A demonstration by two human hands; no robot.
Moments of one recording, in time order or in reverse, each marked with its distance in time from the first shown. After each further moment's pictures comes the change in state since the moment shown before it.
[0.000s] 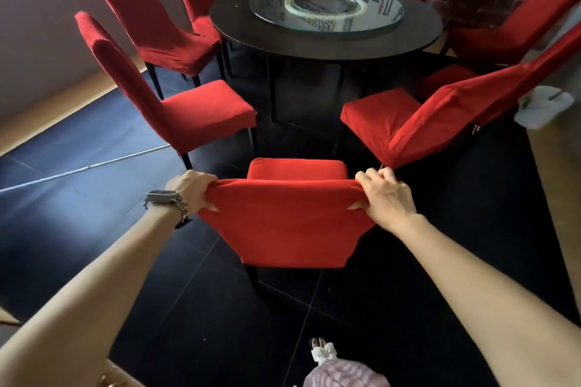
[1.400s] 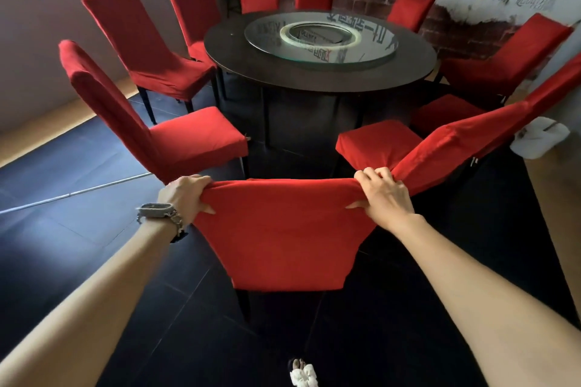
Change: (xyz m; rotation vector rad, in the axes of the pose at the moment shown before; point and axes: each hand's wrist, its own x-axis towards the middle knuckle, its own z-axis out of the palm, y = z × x) left_hand 0.110 0.011 -0.030 -0.125 0.218 -0.025; right_hand 0.123 0.047 -0.021 0.030 0.096 -0.010
